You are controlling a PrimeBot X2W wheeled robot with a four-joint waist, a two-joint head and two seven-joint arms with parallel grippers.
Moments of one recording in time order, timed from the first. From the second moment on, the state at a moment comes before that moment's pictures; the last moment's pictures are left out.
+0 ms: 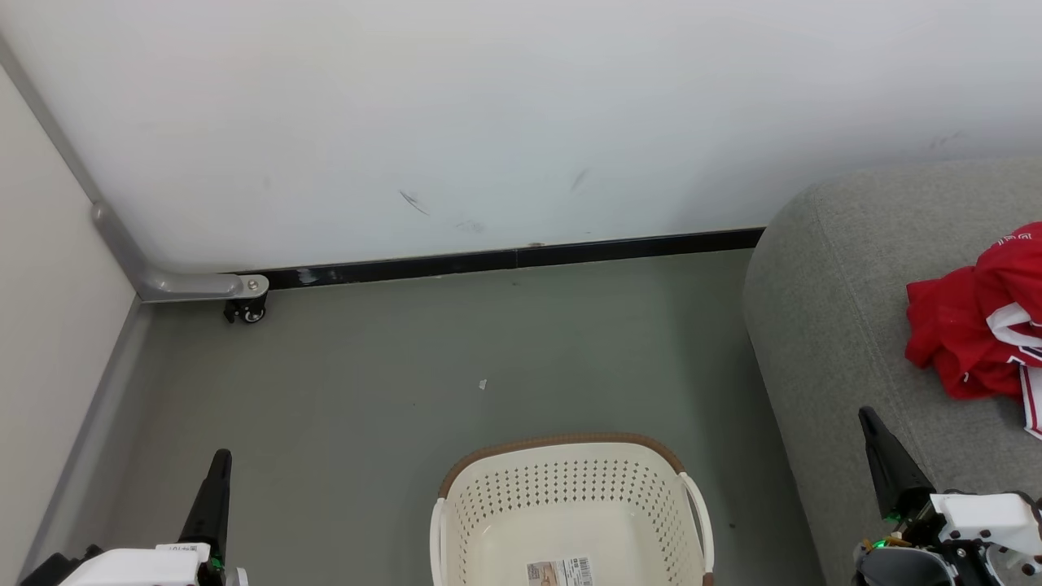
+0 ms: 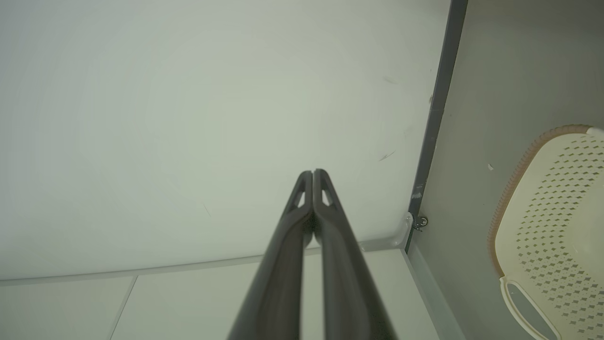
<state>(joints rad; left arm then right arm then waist) -0.06 0.06 0.03 0.27 -1.64 -0.12 0.07 -0.05 -0.11 -0.03 0.26 1.69 0.13 0.02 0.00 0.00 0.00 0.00</state>
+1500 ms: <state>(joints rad) -0.06 0.06 0.04 0.28 -1.64 -0.12 0.08 -0.05 -0.10 -0.04 0.26 1.69 0.13 0.03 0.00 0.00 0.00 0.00</state>
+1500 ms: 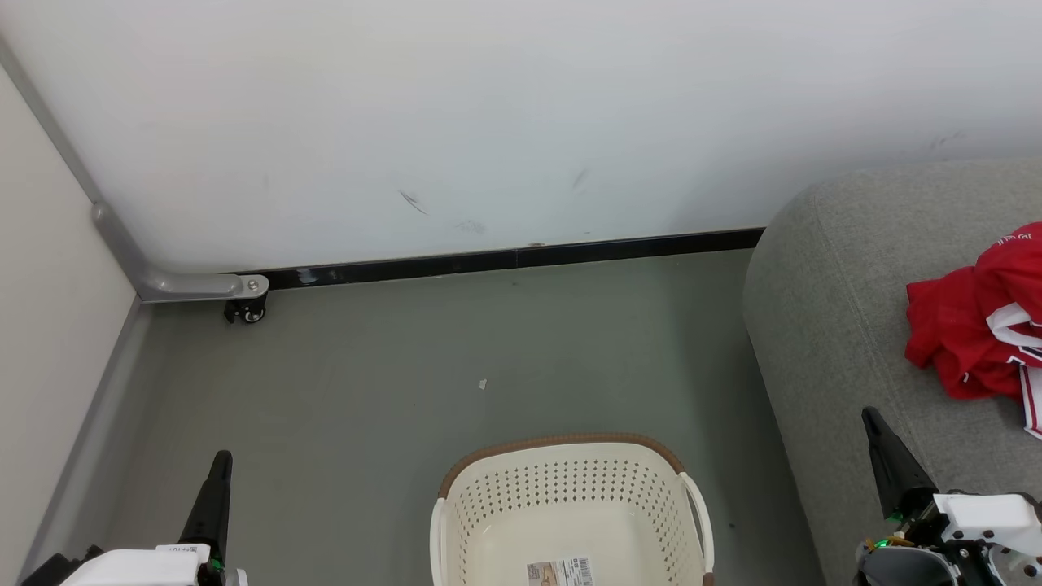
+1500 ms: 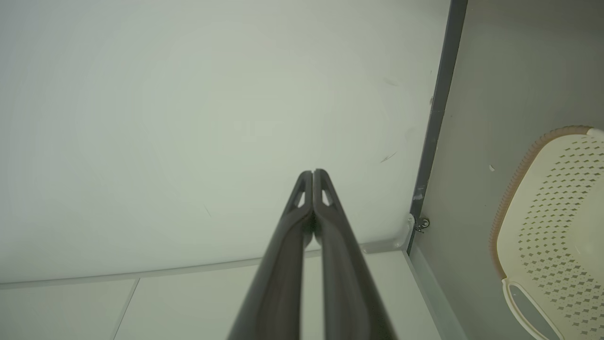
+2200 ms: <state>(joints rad) -0.06 0.06 0.04 0.28 -1.64 -0.12 0.08 -0.05 -0.10 -0.04 0.26 1.69 0.13 0.03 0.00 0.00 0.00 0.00</state>
